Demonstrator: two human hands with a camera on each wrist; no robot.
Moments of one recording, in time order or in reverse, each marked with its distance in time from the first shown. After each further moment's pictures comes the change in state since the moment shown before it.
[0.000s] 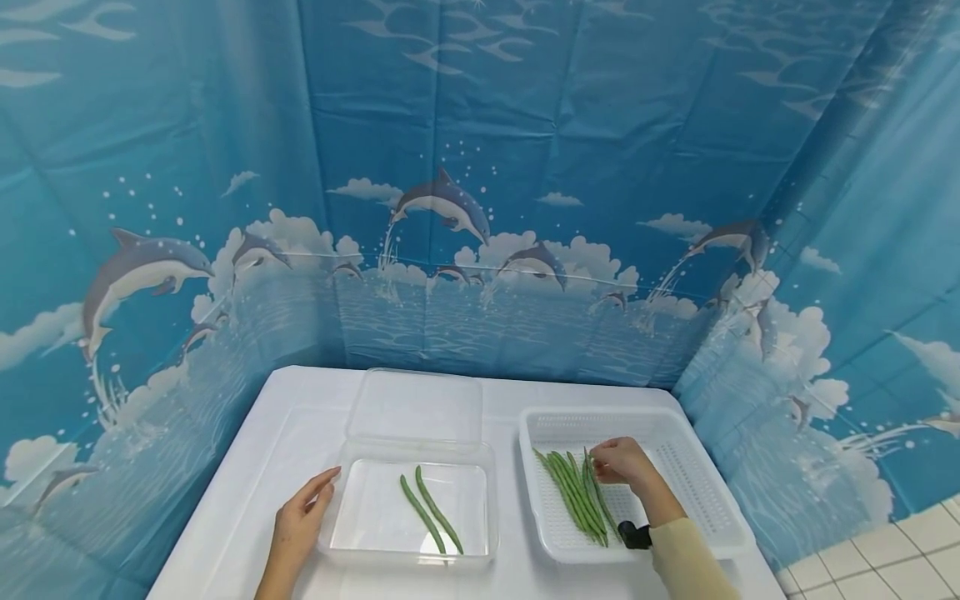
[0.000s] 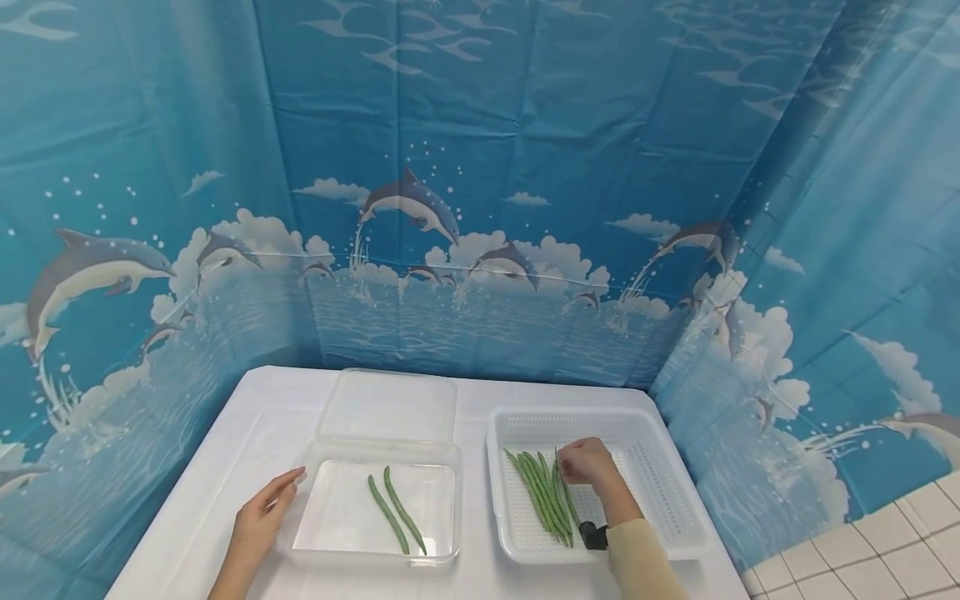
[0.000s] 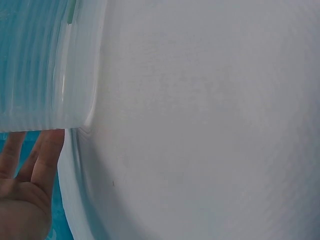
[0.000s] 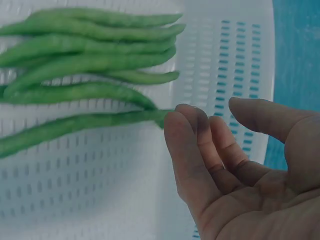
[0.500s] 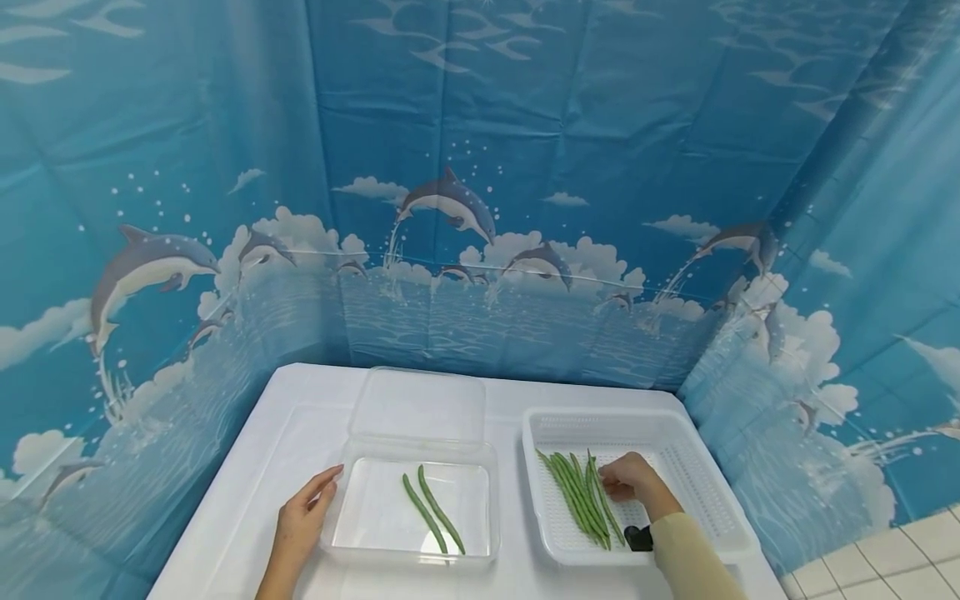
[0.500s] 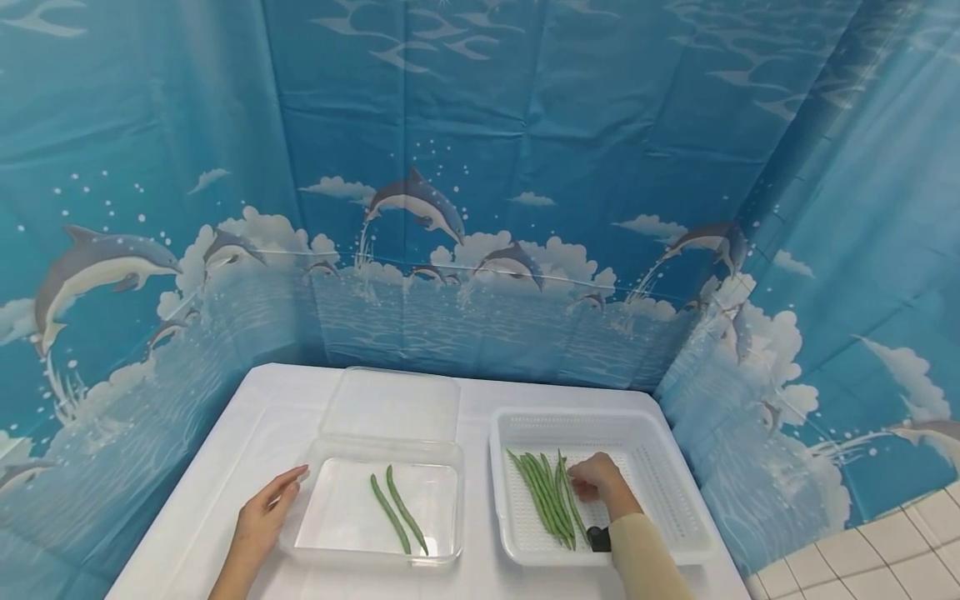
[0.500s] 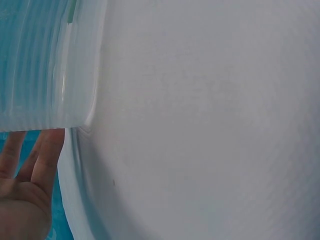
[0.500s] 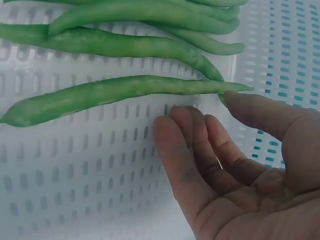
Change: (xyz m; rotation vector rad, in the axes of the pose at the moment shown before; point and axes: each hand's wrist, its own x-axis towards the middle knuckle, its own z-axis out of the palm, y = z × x) left_hand 0.000 0.000 -0.001 -0.011 0.011 0.004; right_hand 0.034 0.038 0.002 -0.143 0.041 0.149
